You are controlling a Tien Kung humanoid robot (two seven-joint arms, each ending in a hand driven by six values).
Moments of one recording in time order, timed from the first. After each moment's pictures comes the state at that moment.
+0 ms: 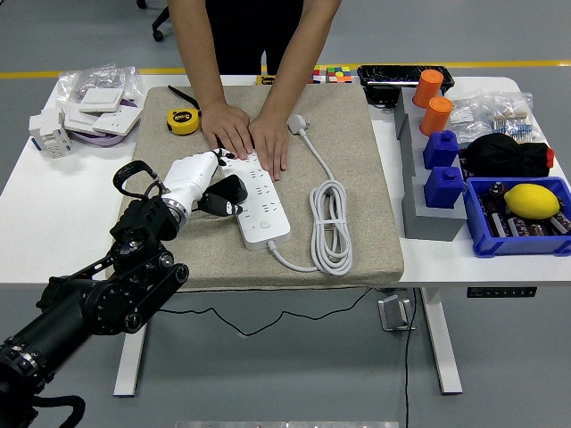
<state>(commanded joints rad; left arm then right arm) -0.60 0.04 -0.89 -0.87 2.06 0.23 0.26 0.05 -0.17 1.58 0.18 -1.19 -0.03 -0.13</state>
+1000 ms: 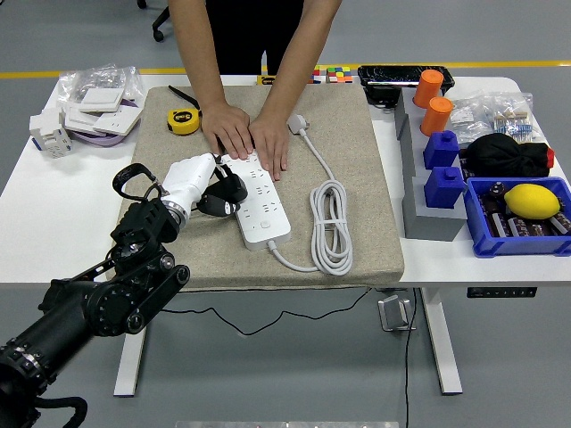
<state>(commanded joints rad) -0.59 0.03 -0.89 -0.85 2.04 0.25 0.27 0.05 -0.17 1.59 0.18 -1.20 -0.04 -0.12</state>
